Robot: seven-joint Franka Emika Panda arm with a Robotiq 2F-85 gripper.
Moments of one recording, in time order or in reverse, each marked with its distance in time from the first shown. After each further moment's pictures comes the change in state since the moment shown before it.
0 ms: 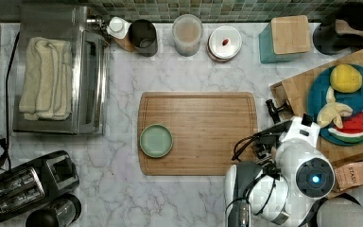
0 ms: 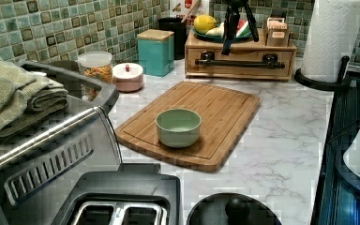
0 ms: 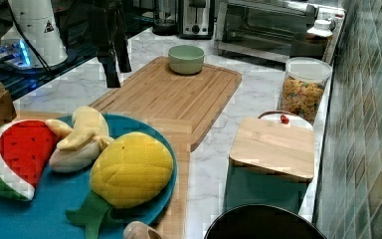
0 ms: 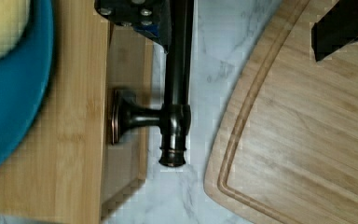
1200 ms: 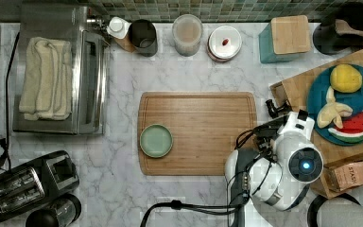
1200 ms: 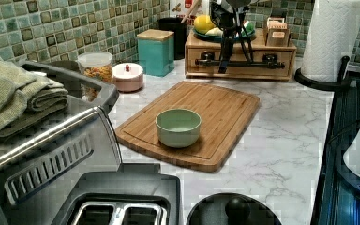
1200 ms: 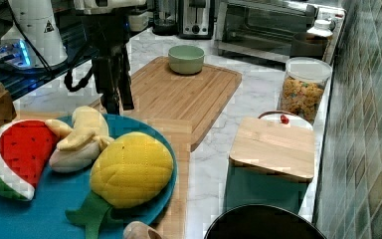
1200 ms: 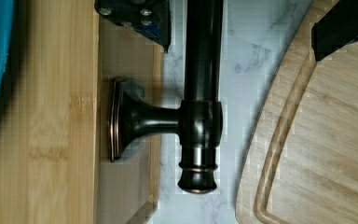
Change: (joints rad) arm 0.014 0.225 -0.027 0.027 0.056 0.195 -0.005
